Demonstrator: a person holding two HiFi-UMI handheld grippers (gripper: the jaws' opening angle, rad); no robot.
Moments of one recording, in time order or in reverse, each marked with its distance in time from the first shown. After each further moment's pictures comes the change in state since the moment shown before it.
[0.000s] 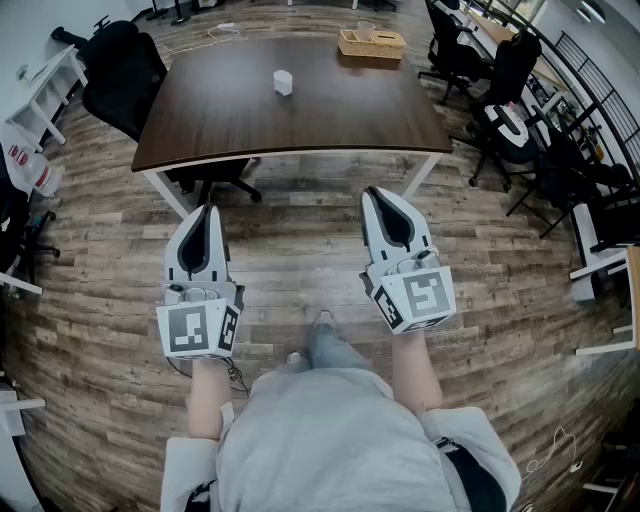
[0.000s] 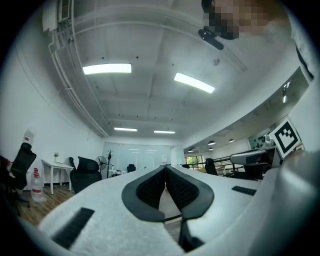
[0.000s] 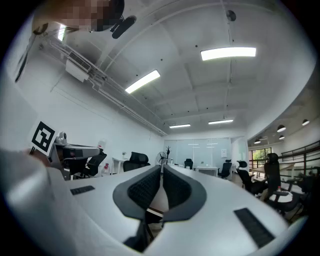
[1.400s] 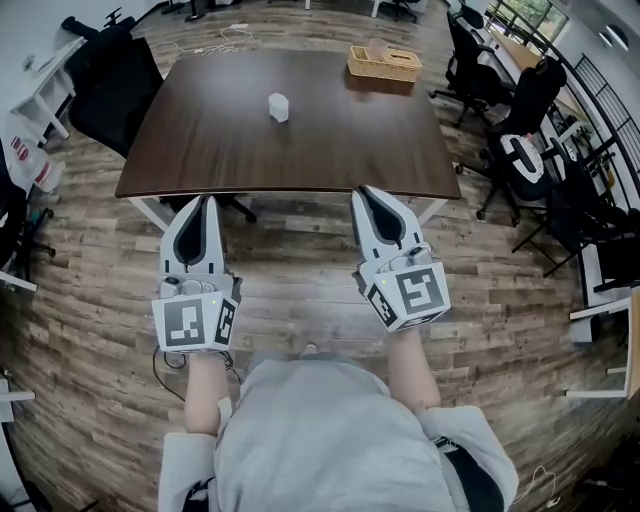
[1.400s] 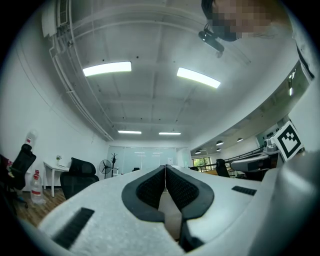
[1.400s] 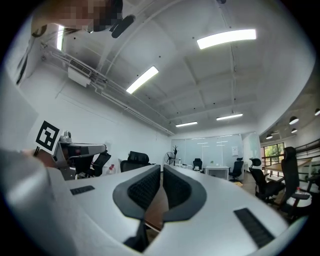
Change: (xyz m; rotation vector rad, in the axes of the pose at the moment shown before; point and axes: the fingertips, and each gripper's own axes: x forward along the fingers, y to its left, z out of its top) left arm 0.171 -0.003 -0.025 0.019 -0.030 0.079; right arm 0.138 -0.114 -0.038 0.033 -0.006 0.114
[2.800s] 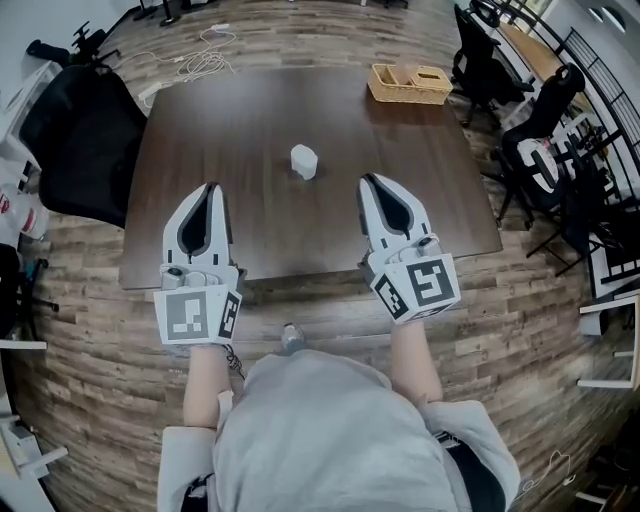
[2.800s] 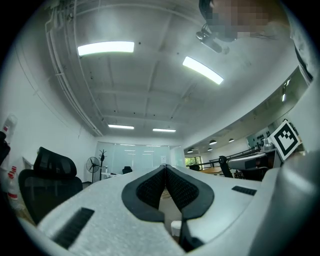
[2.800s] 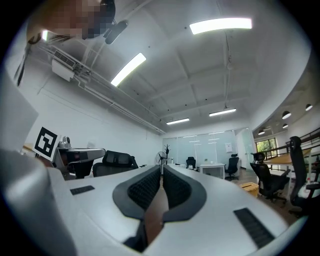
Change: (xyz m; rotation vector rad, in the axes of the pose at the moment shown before) left arm 0.274 0.174 -0.077 -0.007 0.008 -0.133; right arm 0.304 -0.069 -0.043 0.056 -0.005 -0.112
